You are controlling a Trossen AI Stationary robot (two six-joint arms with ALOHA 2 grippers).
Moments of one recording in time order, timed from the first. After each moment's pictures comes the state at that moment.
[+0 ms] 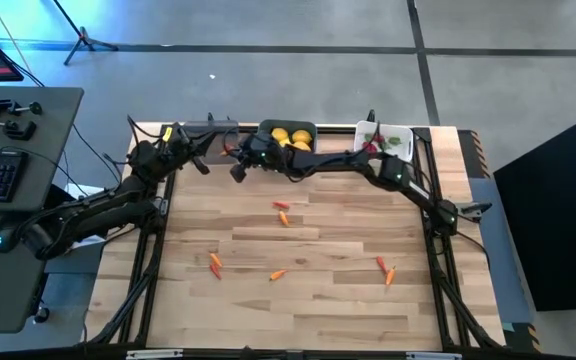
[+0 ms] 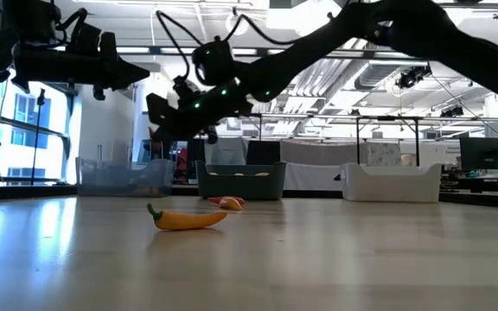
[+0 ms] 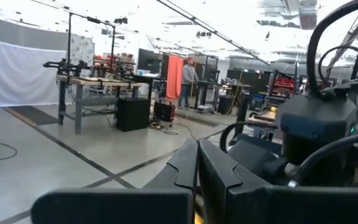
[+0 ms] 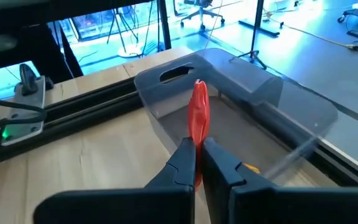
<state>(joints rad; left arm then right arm) 0.85 0.74 0.17 0.76 0.22 -0.15 -0.26 2.44 1.94 0.19 0.15 0.15</state>
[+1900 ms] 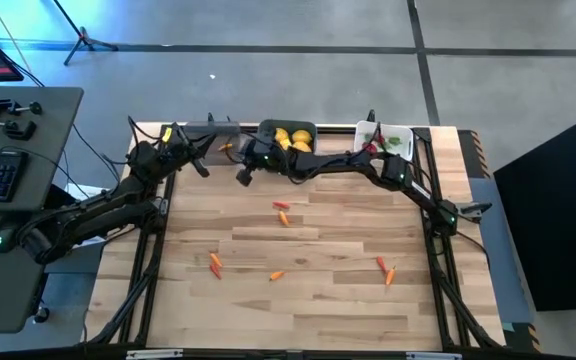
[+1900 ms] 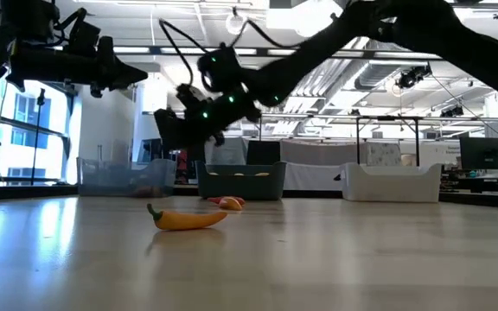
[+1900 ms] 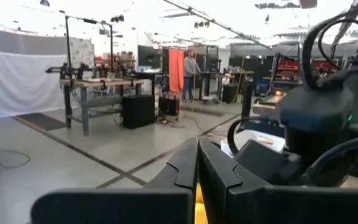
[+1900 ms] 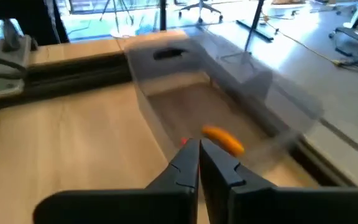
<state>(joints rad) 0.84 0.68 0.17 0.67 0.23 -0.05 -0.26 2.41 1.84 0.22 0.17 0.01</state>
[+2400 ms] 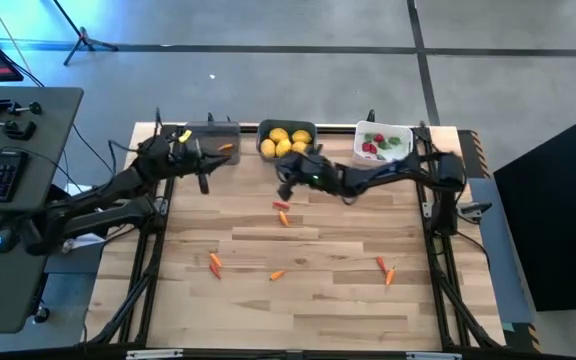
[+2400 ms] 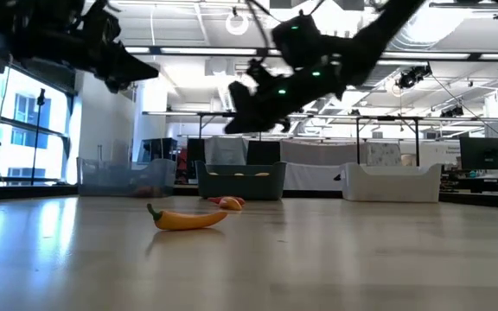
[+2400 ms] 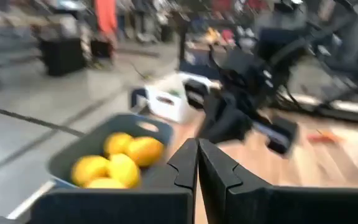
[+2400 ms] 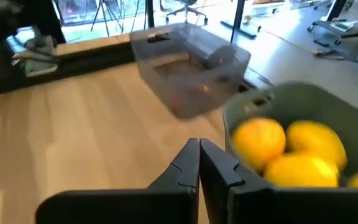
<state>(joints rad) 0.67 0.67 0.35 0.19 0.36 0.01 -0.19 1.91 1.07 0.49 0.29 0.09</state>
